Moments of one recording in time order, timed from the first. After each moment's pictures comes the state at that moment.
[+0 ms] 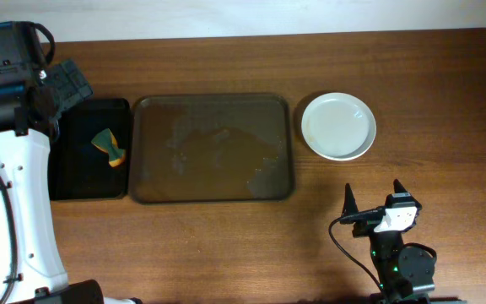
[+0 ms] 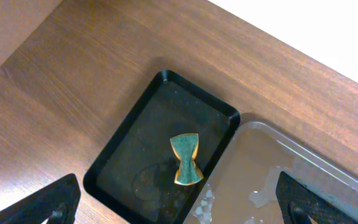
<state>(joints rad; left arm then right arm) 0.16 1.61 1.85 -1.14 -0.25 -0.35 0.09 0.01 0.01 -0.07 0.05 0.00</state>
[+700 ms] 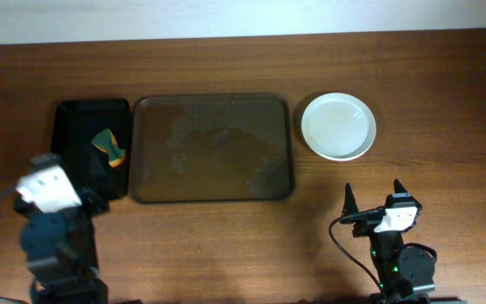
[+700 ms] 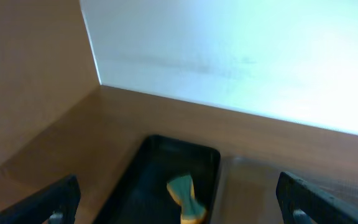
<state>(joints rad) 0.17 0.55 0.67 -0.35 -0.15 -0.04 0.09 0.01 0.01 -0.07 0.05 0.00</state>
